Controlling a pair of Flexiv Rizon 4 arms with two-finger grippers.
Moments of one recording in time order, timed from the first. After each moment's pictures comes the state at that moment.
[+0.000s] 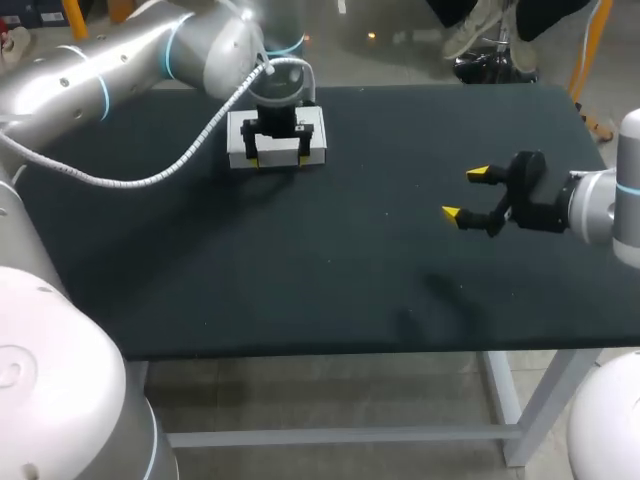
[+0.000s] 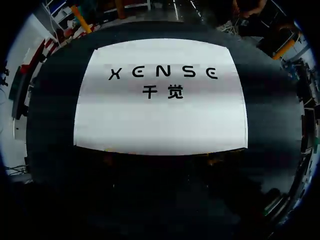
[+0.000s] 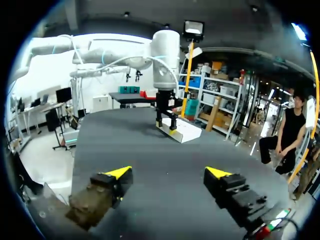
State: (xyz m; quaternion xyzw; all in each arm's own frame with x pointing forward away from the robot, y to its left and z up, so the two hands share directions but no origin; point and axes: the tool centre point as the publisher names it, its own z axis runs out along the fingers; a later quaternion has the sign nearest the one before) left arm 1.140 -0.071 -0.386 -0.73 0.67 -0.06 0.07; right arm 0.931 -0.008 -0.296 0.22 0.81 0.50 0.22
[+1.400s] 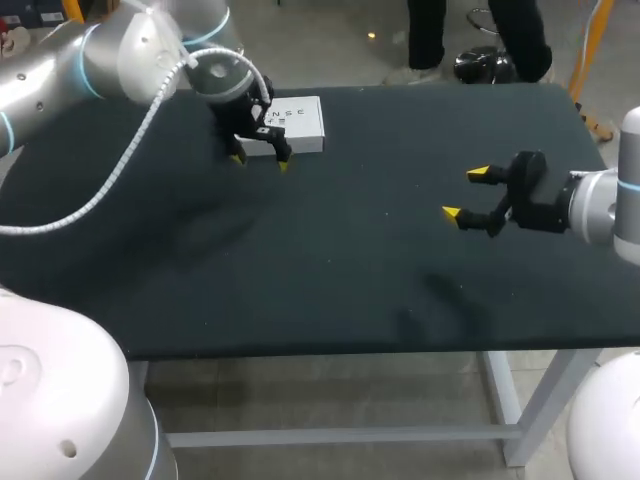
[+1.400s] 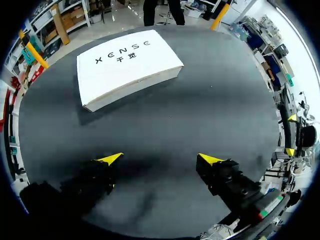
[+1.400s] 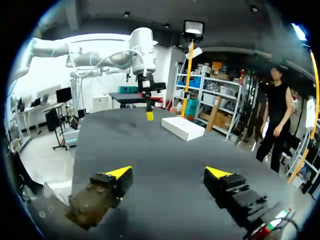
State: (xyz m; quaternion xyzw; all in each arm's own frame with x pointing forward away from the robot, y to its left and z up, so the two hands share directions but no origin) left arm 1.054 -0.047 -0.328 -0.54 0.83 -0.15 0.00; right arm 0.931 -0.008 -0.296 0.22 0.81 0.50 0.22
